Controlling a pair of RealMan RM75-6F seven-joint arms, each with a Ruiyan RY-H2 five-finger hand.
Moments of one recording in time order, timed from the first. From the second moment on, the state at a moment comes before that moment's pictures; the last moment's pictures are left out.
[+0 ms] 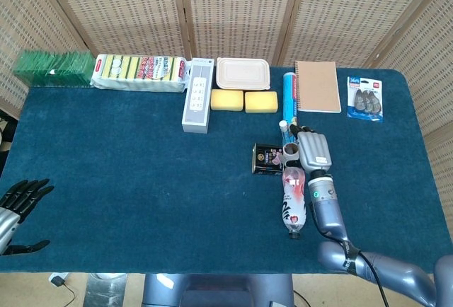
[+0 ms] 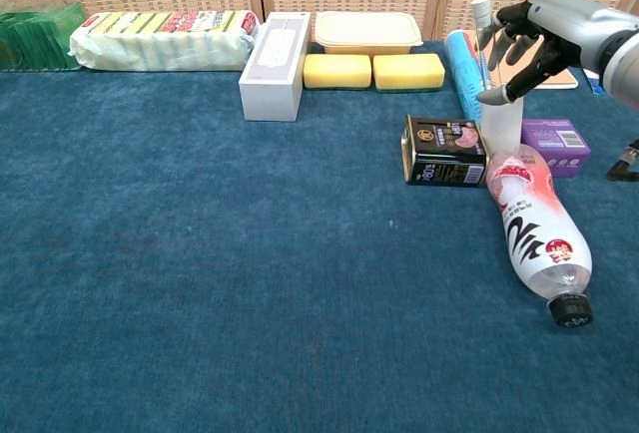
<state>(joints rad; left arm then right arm) -0.15 -0.98 0.17 -1.38 1.81 1.55 -0.42 0.68 -1.60 0.35 -1.47 -0.91 1.14 -0.38</state>
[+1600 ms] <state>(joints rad) -0.15 -0.98 0.17 -1.38 1.81 1.55 -0.41 0.71 -1.64 0.37 -1.44 -0.86 1.19 -0.44</state>
